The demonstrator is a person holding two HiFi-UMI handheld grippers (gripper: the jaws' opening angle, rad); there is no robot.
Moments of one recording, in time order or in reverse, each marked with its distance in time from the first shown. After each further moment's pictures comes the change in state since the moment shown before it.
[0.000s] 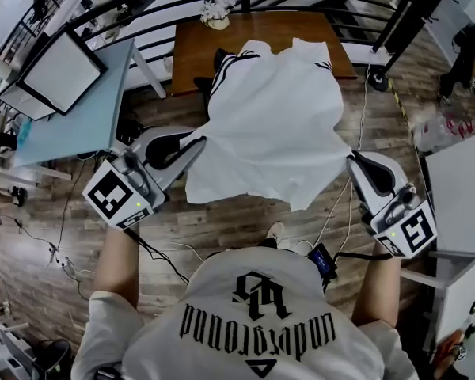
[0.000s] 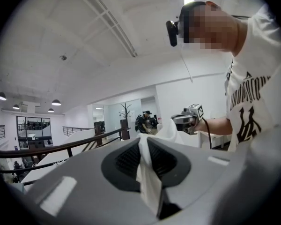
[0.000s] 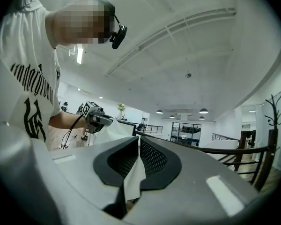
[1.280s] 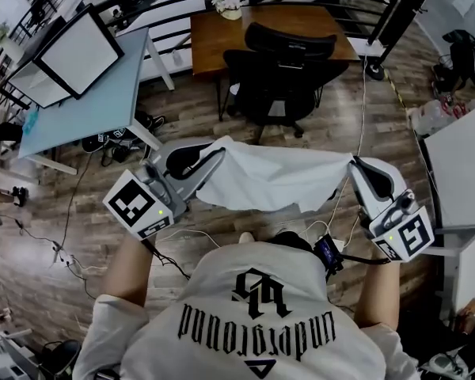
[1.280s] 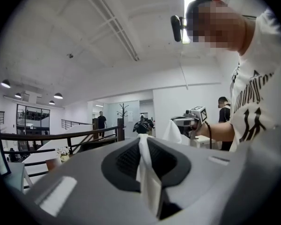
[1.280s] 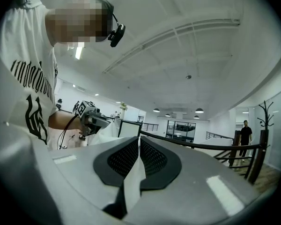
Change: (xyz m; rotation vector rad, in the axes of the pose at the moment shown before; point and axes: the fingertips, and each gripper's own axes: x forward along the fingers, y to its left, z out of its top) left arm -0.182 -0.104 -0.007 -0.103 -0.022 -0.022; right arm -0.013 0.219 0.045 0.003 0.028 -0.080
